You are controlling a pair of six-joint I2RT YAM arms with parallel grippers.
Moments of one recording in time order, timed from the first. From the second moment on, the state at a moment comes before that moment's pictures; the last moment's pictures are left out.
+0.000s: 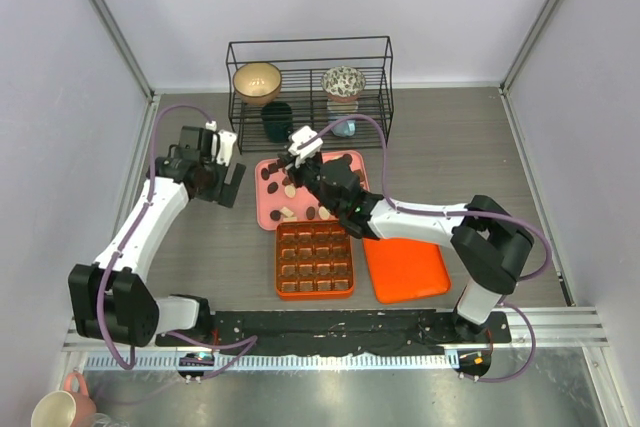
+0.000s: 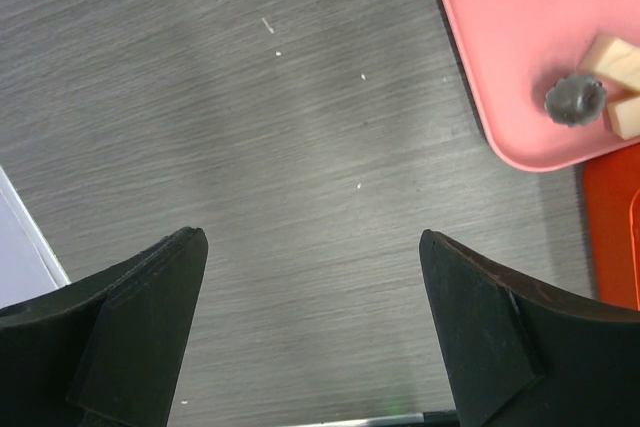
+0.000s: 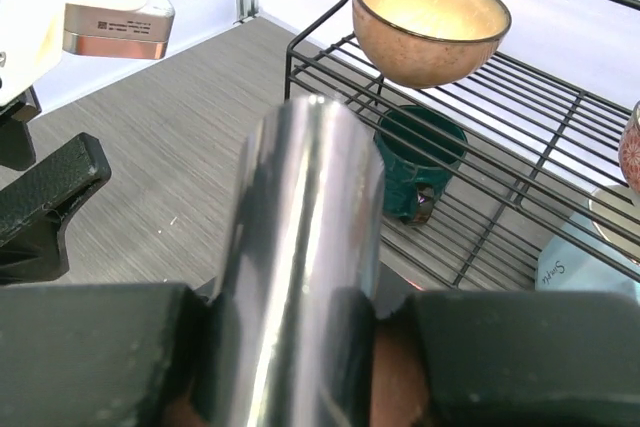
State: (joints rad) left arm -0.16 1.29 1.08 -0.82 -0.06 0.18; right arm 0.97 1.70 1.04 0.70 0.30 -0.11
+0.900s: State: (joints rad) left arm -0.10 1.31 1.04 -0.74 -0.03 0.19; right arm 0.95 1.82 1.04 0.85 0.24 -0.04
